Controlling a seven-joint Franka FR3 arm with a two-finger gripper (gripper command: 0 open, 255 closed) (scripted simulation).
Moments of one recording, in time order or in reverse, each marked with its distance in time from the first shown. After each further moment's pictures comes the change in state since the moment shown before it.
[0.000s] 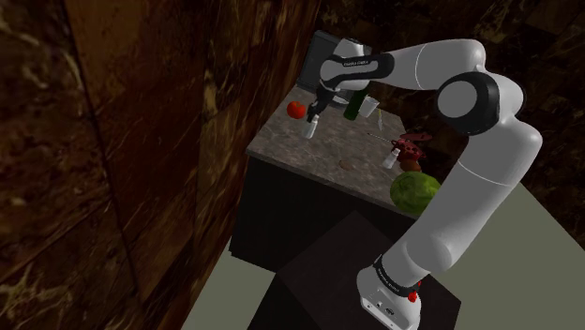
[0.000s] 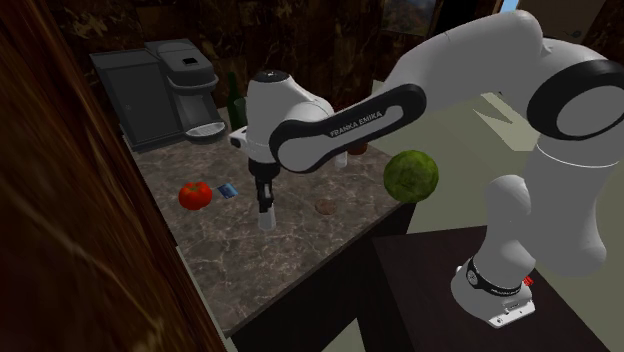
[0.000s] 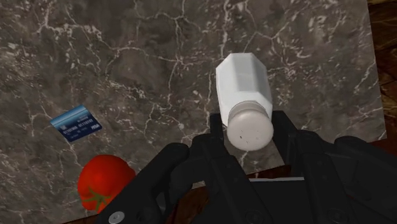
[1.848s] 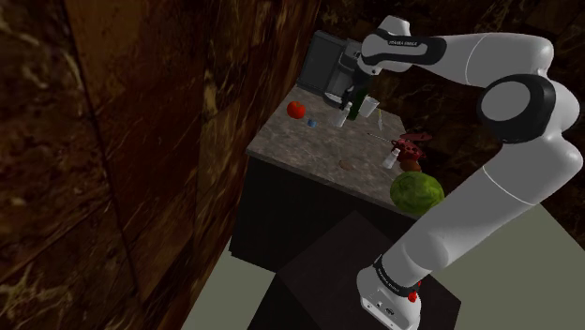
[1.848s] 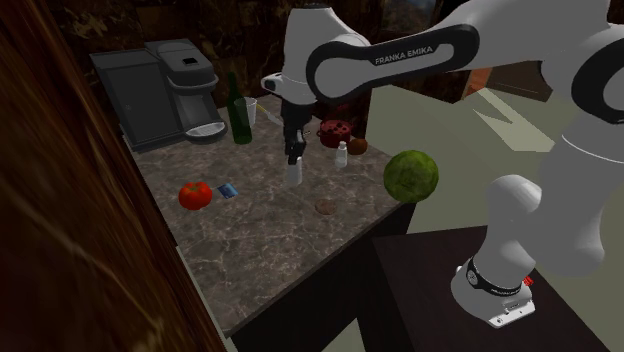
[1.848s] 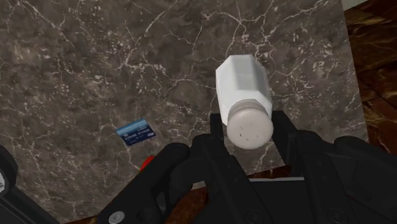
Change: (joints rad) arm -0.065 -0.230 -0.070 -0.013 -0.056 -0.207 -0.114
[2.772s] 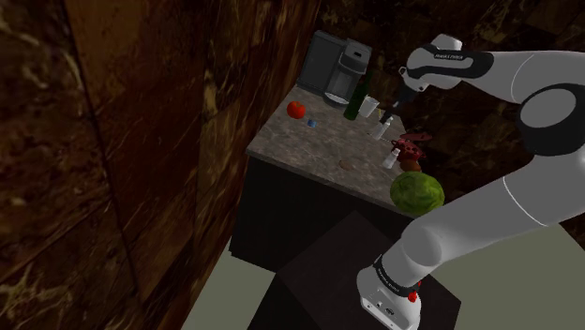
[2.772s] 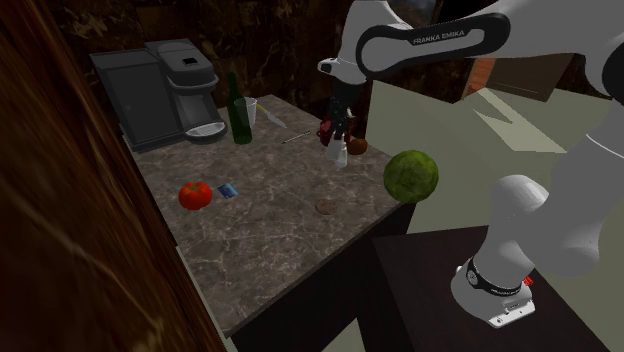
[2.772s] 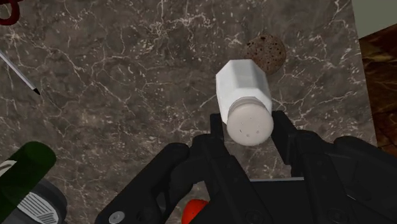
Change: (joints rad) arm -0.130 -0.201 -0.157 -0.172 -0.067 -0.011 -0.258
